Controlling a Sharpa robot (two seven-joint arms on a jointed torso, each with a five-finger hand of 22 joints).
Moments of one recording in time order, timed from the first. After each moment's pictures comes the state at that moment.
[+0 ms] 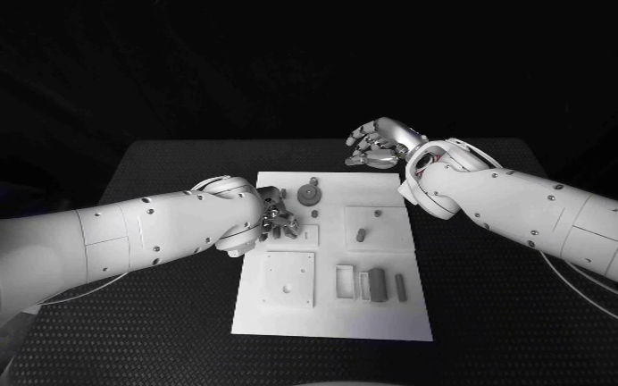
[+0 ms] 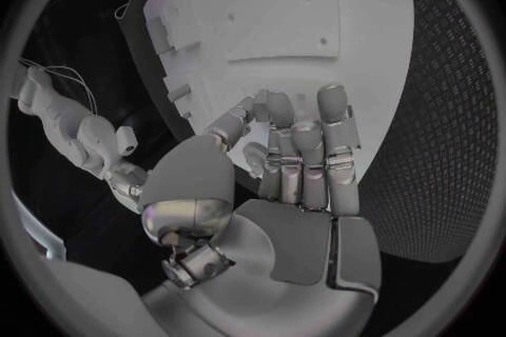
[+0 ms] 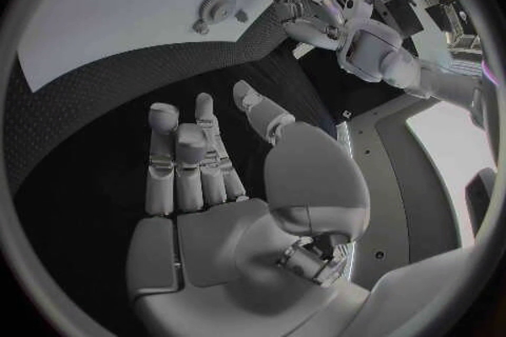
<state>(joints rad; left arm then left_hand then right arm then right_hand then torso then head) 1.29 -0.59 -0.24 1.35 -1.01 -0.10 -0.59 0.90 0.01 0.53 -0.22 0.18 1.11 0.02 0.44 0.46 1.32 -0.08 0.70 0.65 1.19 -0.15 1.23 0.83 0.01 1.33 -0.25 0.41 1.31 1.22 -0.60 0.00 1.21 -1.19 -0.40 0.00 1.08 -0.12 0.53 -0.29 0.06 0.81 0.18 0.18 0.56 1.22 0.08 0.08 0.46 1.22 -0.03 1.32 0.88 0.20 1.14 -0.01 0.83 1.31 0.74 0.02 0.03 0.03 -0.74</state>
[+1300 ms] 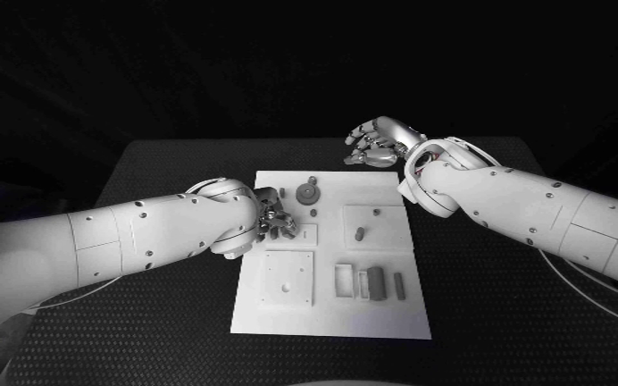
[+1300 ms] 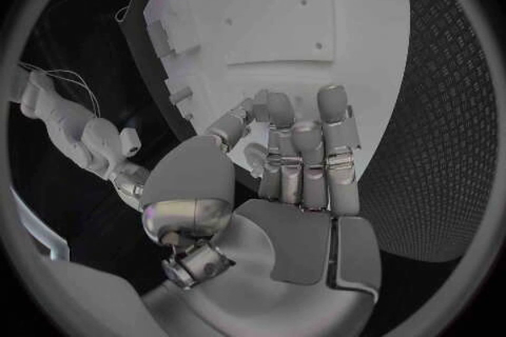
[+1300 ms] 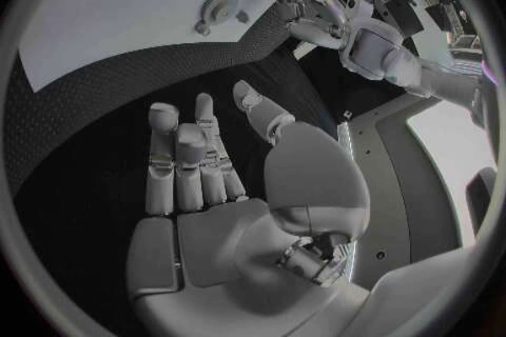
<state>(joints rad) 1.28 -0.61 -0.24 1.37 -1.02 -0.11 -0.57 0.89 0.02 0.53 -0.22 0.18 1.11 0.02 0.45 0.50 1.32 -0.08 0.70 0.65 1.19 -0.15 1.25 0.82 0.01 1.33 -0.25 0.42 1.31 1.22 -0.60 0.00 1.21 -1.18 -0.40 0.00 1.08 -0.12 0.53 -0.29 0.06 0.81 0.18 0.18 0.56 1.22 0.08 0.08 0.46 1.22 -0.02 1.32 0.88 0.20 1.14 -0.01 0.83 1.31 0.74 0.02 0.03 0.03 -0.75</state>
